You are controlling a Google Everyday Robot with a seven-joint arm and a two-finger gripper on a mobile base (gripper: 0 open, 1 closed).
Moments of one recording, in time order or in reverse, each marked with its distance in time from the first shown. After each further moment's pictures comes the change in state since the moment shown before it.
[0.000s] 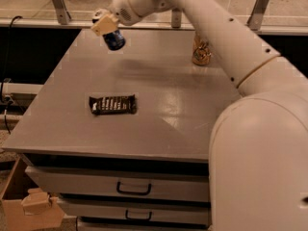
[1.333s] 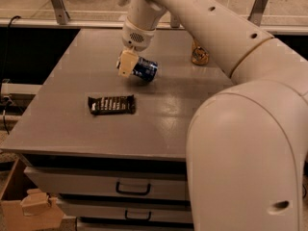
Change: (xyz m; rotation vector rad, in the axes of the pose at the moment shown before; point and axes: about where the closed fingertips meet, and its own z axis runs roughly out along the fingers) arm 0.119 0.082 -0.038 -0.300 0.609 -0.066
